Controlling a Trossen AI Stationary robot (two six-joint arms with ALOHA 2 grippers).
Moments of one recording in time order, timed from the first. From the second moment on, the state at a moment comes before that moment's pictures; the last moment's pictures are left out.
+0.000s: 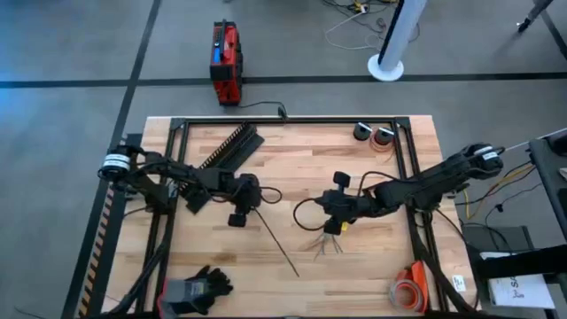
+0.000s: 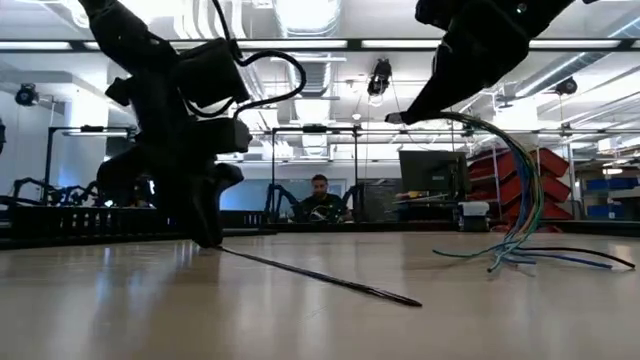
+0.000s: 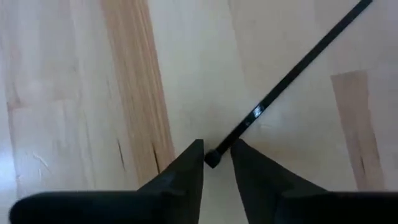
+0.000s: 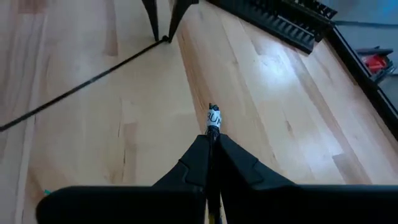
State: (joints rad) left arm 0.03 1.56 0.70 -0.26 0.06 0.17; right arm 0.29 1.46 0.86 -0.26 0.49 0.21
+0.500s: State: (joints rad) left arm 0.03 1.52 0.70 -0.32 0.06 0.03; right arm 0.29 1.45 0.88 -0.26 0.50 0.11
